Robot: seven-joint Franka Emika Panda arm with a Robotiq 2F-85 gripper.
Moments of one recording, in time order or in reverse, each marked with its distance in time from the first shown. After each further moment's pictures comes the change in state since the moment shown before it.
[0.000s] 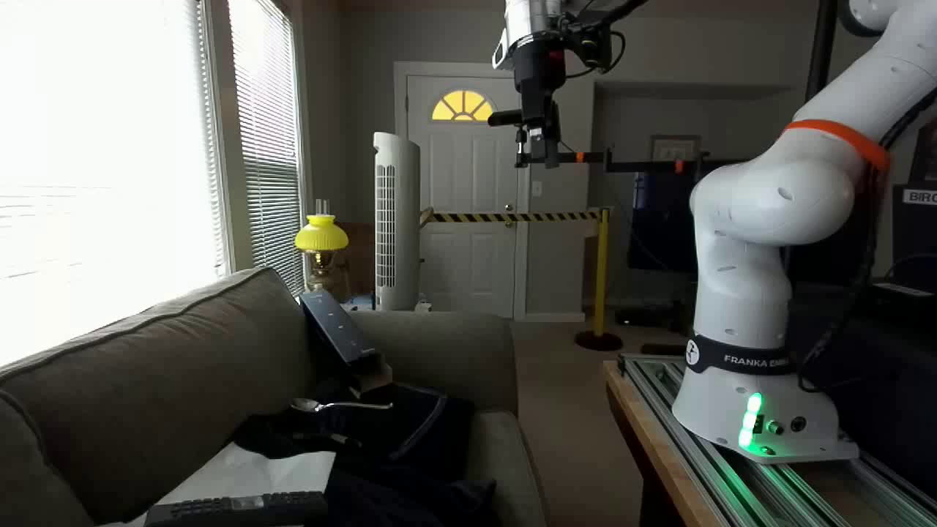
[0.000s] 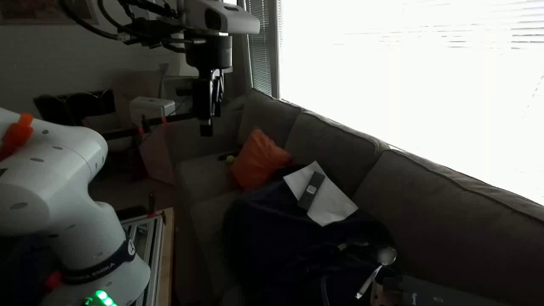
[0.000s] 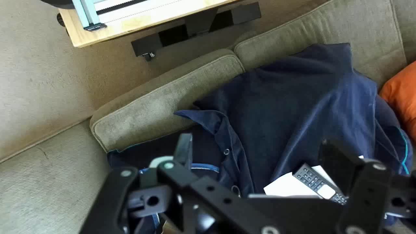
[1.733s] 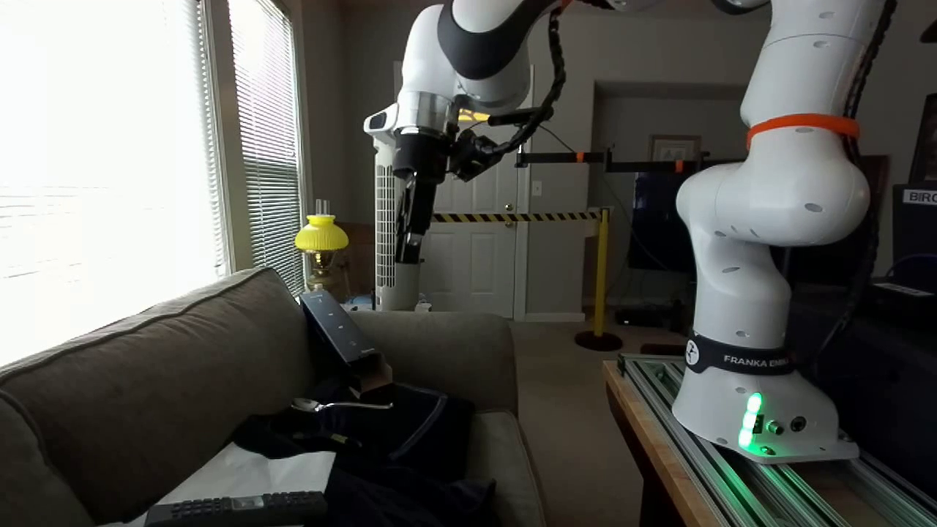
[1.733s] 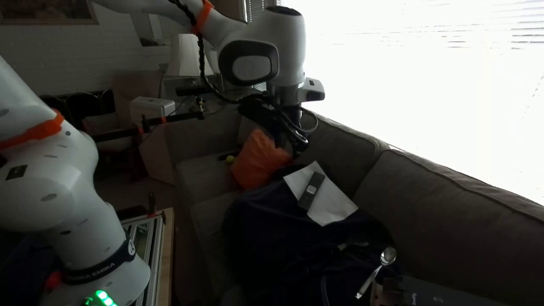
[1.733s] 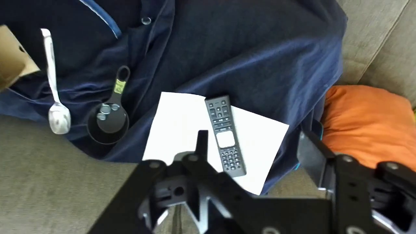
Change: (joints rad) arm 0.241 0.524 -0.058 -0.001 0.236 0.748 -0.724
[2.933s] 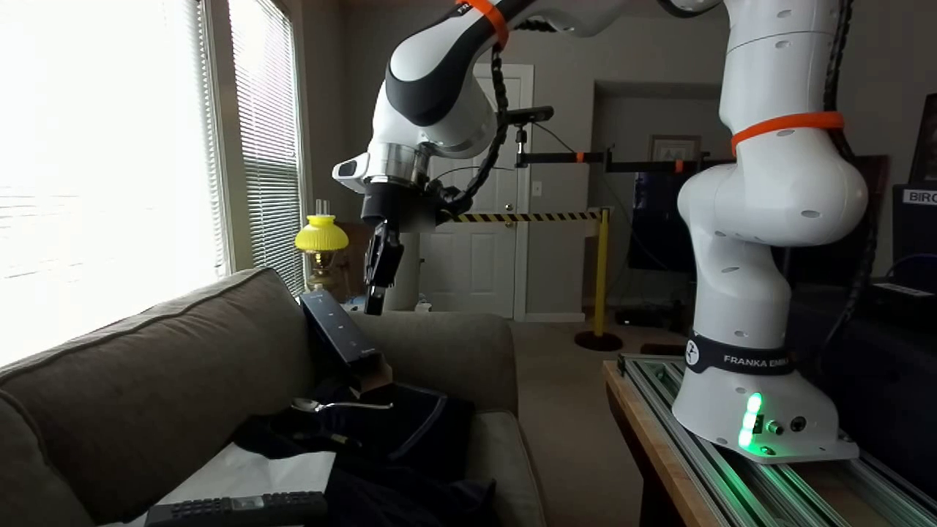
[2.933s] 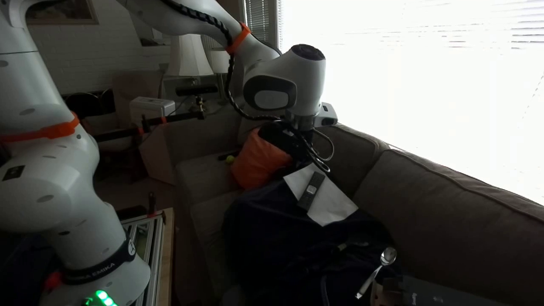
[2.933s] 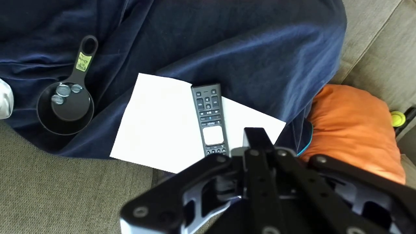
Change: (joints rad) arm -0.032 0.227 0.042 0.084 0.215 0.086 -0.267
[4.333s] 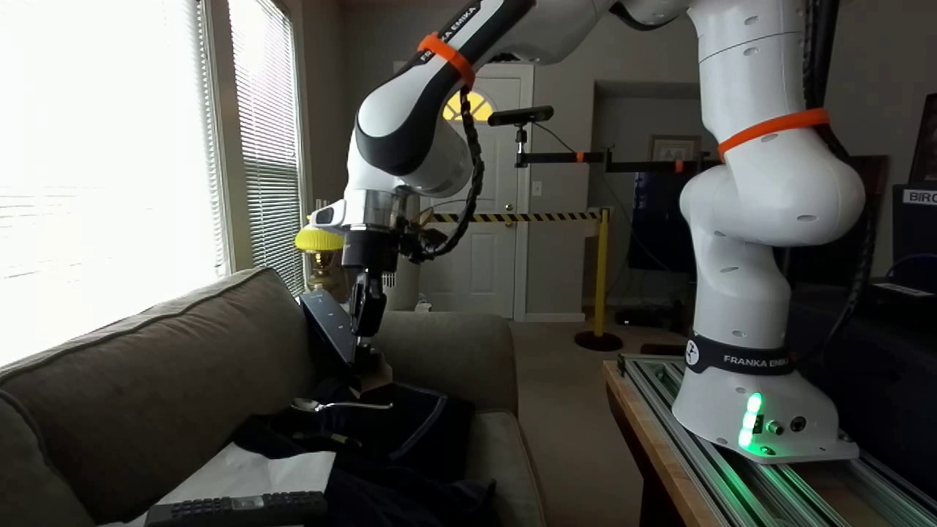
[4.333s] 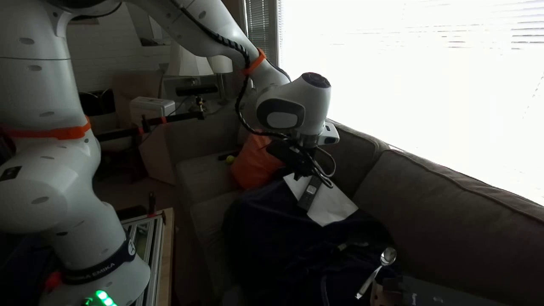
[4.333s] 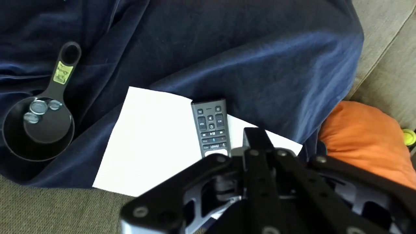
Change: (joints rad) arm -0.044 0.192 0.090 0.075 0.000 0.061 0.000
